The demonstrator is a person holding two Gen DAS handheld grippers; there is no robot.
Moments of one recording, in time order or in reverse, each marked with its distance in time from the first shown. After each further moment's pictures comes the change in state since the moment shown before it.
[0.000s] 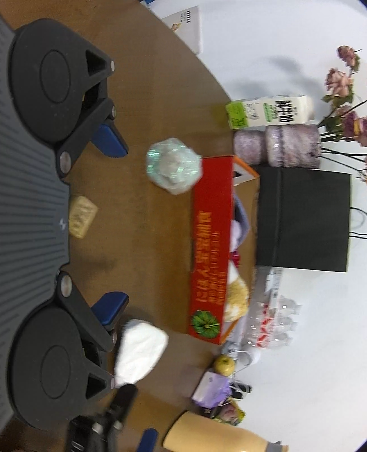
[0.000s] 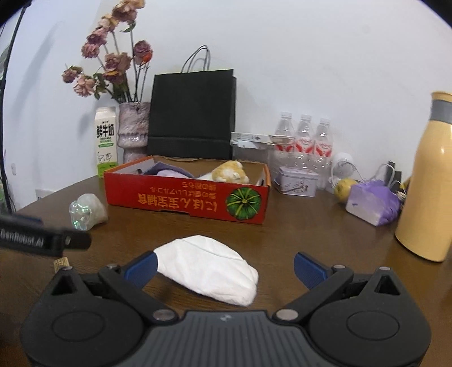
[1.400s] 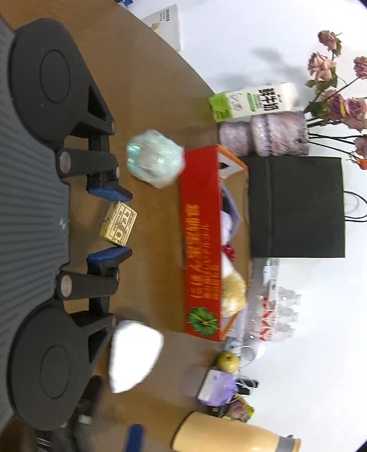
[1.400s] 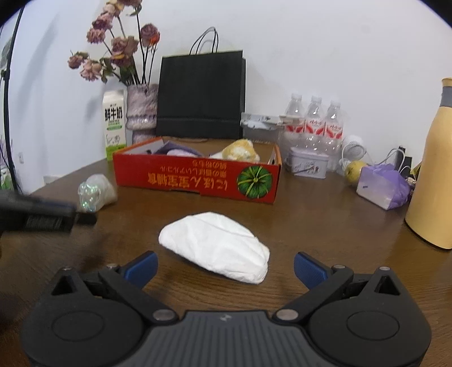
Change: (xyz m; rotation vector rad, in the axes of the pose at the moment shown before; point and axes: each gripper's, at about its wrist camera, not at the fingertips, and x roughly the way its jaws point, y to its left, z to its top) left arm 0.009 -0.015 0.017 0.069 -0.048 0.009; right arm 0.008 0.002 -0.005 -0.013 0.093 0.051
